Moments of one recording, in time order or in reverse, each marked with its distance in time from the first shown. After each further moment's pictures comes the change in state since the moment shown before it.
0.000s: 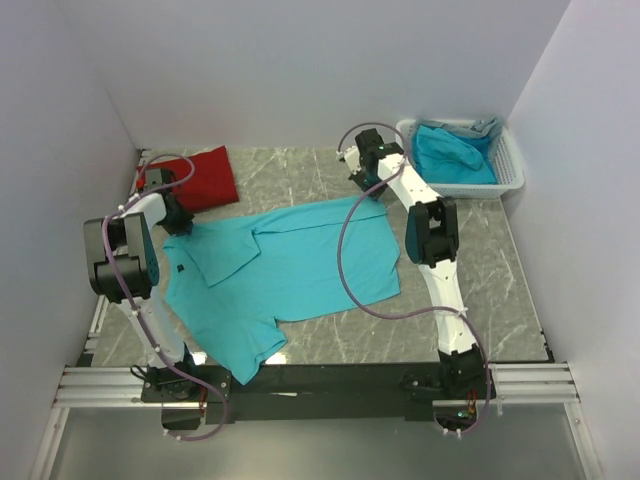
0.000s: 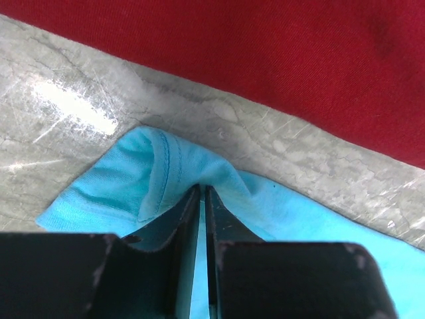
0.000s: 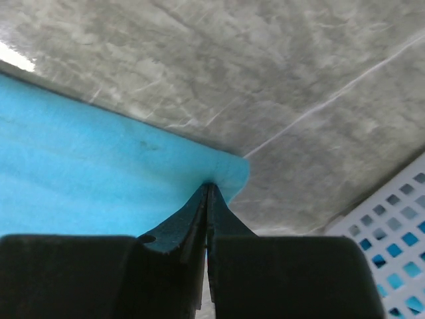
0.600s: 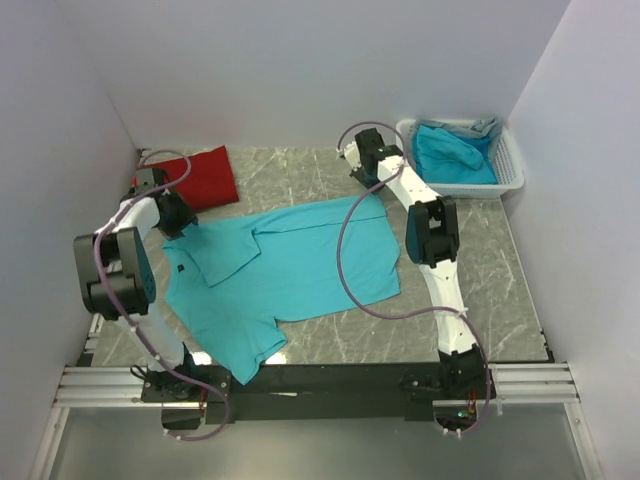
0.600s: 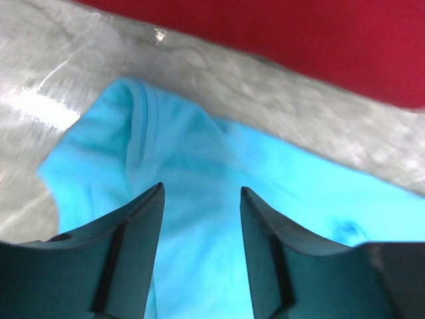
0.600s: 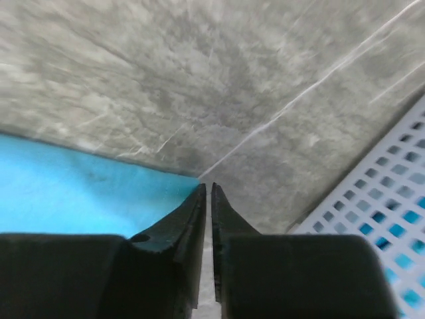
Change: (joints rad) left arm 0.015 -0.124 -0.055 -0.030 0.118 0.043; right arm 0.006 0.005 -0.028 0.134 0.109 -0.057
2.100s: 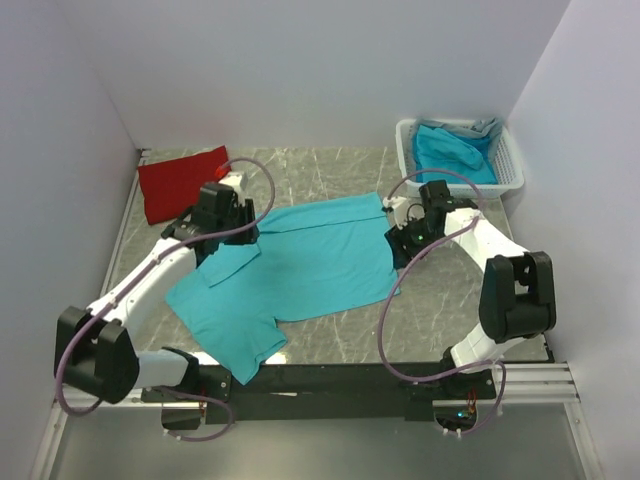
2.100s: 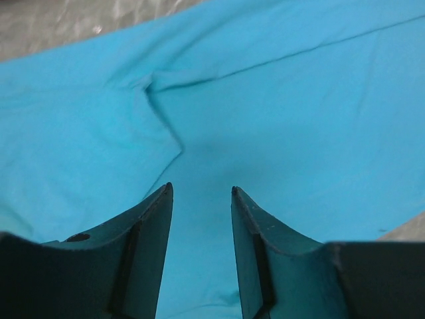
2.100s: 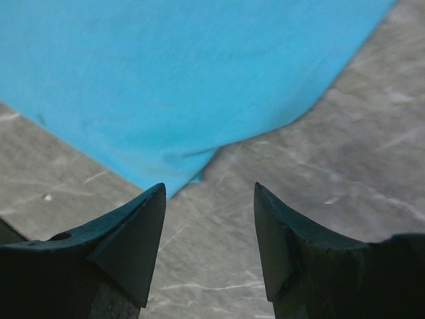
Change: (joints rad) left arm -0.563 -0.497 -0.203 0.046 -0.034 0.209; right arm -0.175 -0.957 -1.206 0.071 -0.586 -0.019
